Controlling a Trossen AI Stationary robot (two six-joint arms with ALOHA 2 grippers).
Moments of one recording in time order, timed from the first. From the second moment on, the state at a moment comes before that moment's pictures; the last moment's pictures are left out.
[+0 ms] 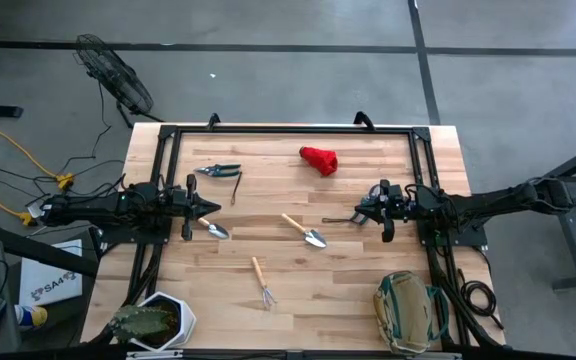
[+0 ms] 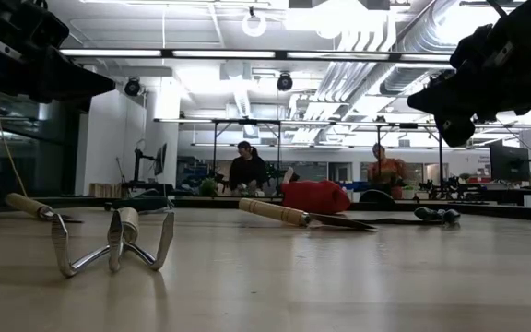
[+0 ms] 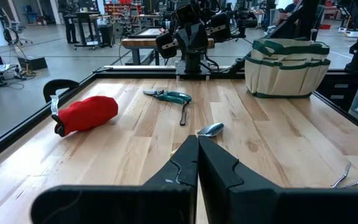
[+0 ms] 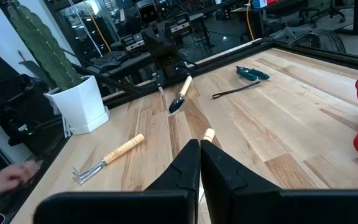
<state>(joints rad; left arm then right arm) -0.01 0.01 0.08 -0.12 -0.06 0.01 0.01 0.60 0.01 0.51 0.08 0.36</state>
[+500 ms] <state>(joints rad) -0.01 0.01 0.08 -0.13 -0.06 0.01 0.01 0.60 0.01 0.51 0.08 0.44</state>
